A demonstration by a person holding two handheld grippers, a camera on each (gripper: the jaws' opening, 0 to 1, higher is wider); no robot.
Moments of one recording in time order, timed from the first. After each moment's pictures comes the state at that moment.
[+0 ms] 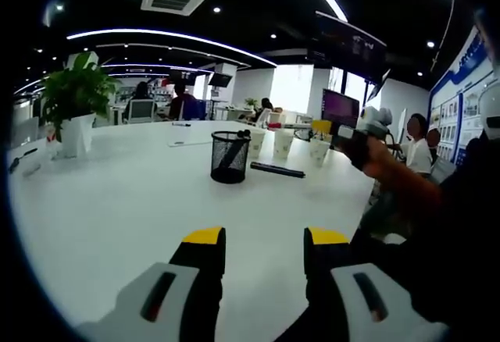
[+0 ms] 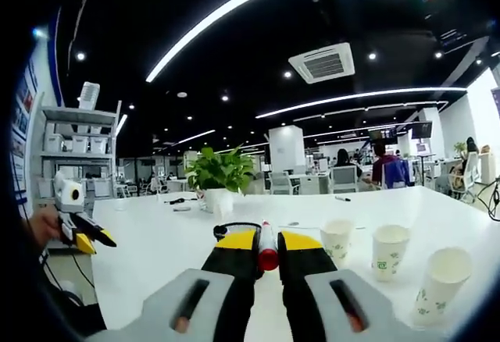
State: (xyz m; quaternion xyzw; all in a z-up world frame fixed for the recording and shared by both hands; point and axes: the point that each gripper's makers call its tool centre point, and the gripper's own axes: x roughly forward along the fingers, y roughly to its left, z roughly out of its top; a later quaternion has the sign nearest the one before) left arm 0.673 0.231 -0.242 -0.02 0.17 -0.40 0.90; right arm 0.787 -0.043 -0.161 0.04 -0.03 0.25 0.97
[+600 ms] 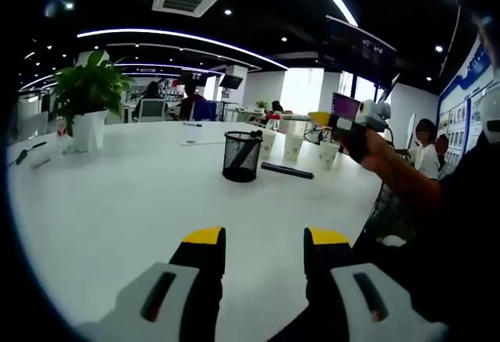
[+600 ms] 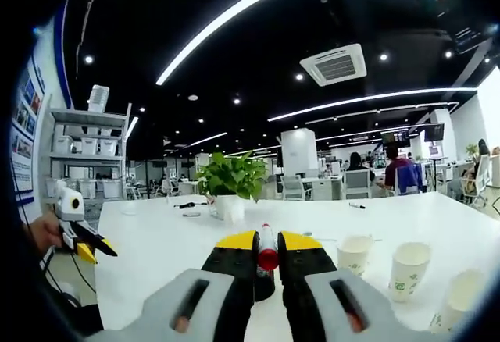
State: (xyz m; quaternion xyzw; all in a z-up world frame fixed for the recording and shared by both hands) left arm 0.670 0.245 -0.244 -0.03 0.17 -0.37 0.91; right arm 0.803 -0.017 -0.145 0.03 -0.04 0.29 0.96
